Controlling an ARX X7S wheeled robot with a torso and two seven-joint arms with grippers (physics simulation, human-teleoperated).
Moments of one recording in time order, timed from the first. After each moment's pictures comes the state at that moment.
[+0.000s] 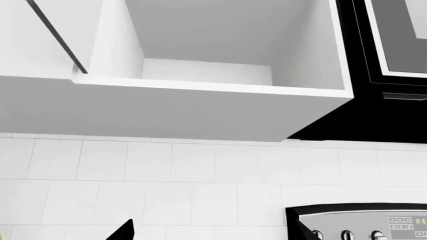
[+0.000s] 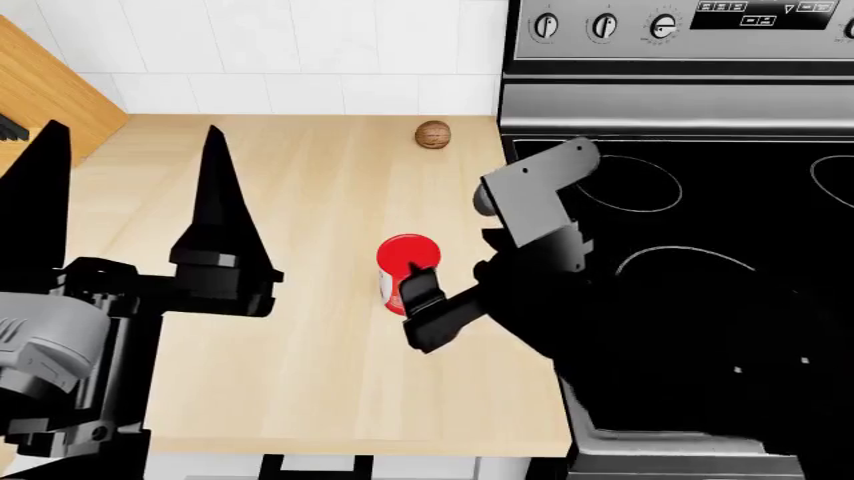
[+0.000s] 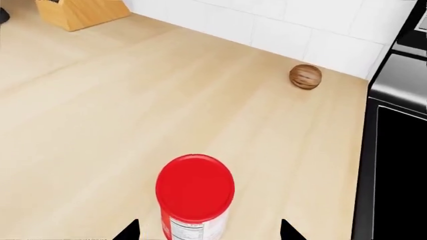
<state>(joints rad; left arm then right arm) -0.33 -0.67 0.25 0.87 -0.59 -0.23 -0.62 1.21 0.62 -0.95 -0.34 1.61 0.78 0.77</state>
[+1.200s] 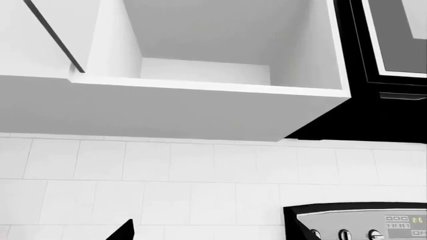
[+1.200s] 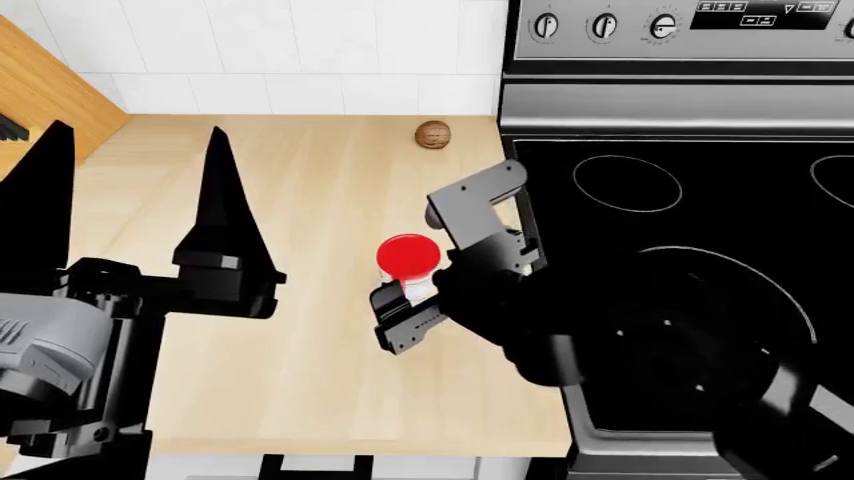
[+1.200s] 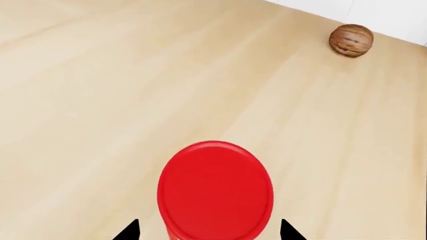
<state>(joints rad) -0.34 -0.68 0.26 0.87 -0.60 -0.22 -0.62 1.22 0.45 -1.06 -0.06 1.47 0.79 0.59</state>
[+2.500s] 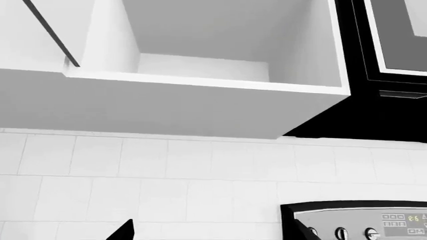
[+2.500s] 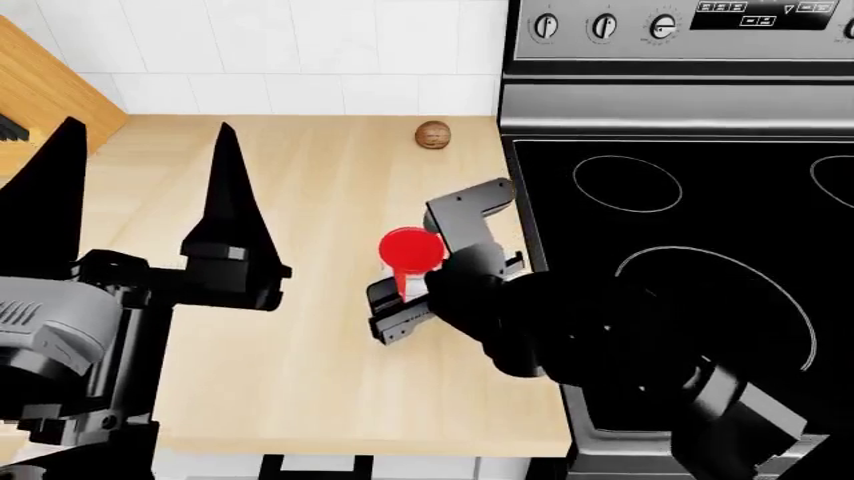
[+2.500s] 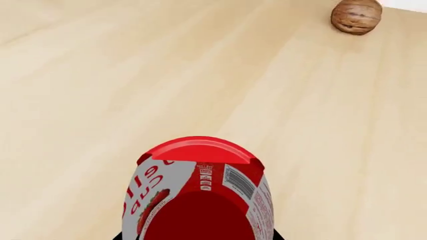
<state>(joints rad) -0.37 -0.67 0.28 0.85 -0.62 -0.23 -0.62 1.16 0.37 -1.10 0.14 1.37 0.65 0.48</state>
